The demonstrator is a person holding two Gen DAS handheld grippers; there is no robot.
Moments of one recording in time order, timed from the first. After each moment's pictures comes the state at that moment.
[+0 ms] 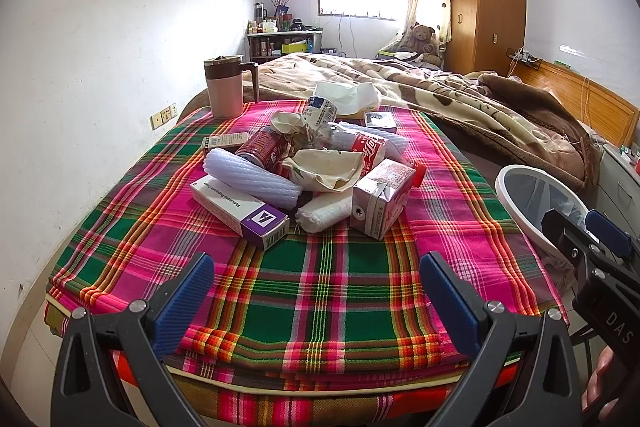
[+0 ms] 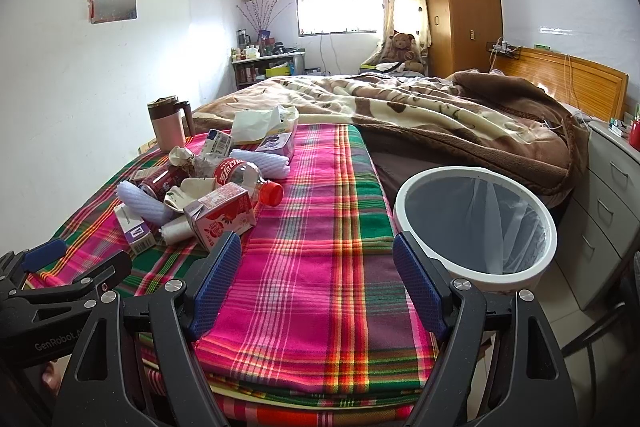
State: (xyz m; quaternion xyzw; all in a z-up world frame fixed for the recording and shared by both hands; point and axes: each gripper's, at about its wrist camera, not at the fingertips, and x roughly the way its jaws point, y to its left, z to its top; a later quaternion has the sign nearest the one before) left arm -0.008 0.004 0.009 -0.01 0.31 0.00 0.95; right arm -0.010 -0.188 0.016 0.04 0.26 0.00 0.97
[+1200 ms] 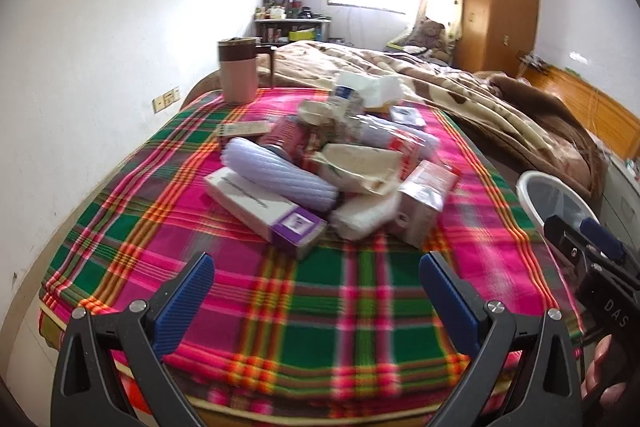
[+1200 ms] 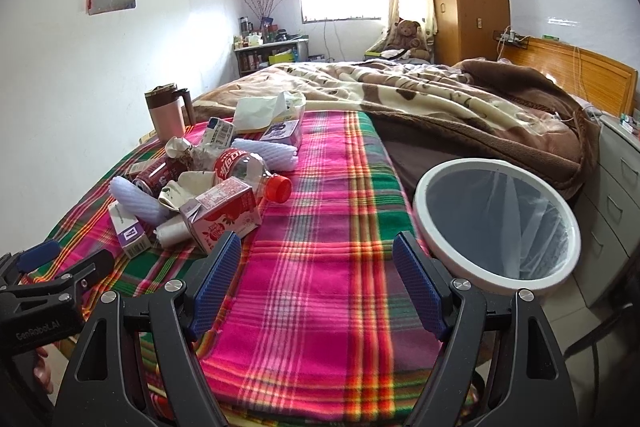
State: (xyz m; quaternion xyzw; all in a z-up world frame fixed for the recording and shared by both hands) left arm 0.025 0.049 -0.001 -0.04 0.33 0.01 0.94; right arm 0.022 -0.176 0.005 0.04 0.28 0.02 0.96
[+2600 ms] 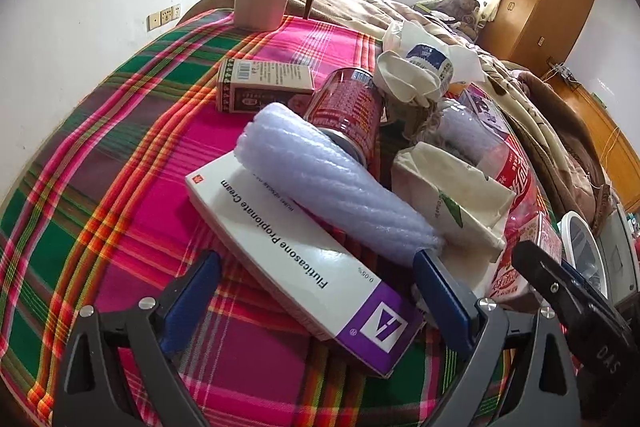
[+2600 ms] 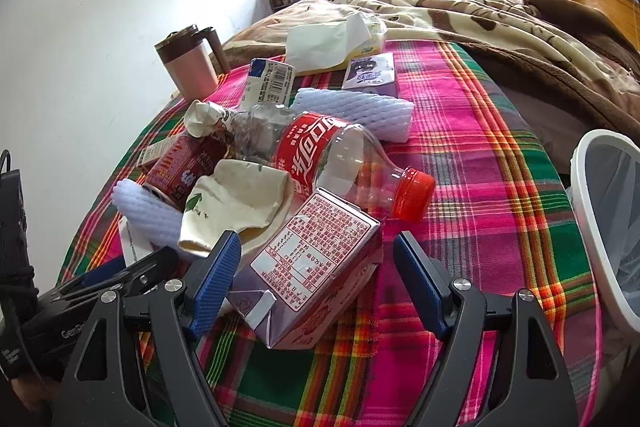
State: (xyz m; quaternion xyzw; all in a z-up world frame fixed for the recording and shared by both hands) left arm 0.133 0.106 -0.049 -0.13 0.44 -0.01 0.89; right arm 0.126 -0.106 -0.026 0.09 0.41 0.09 0.90
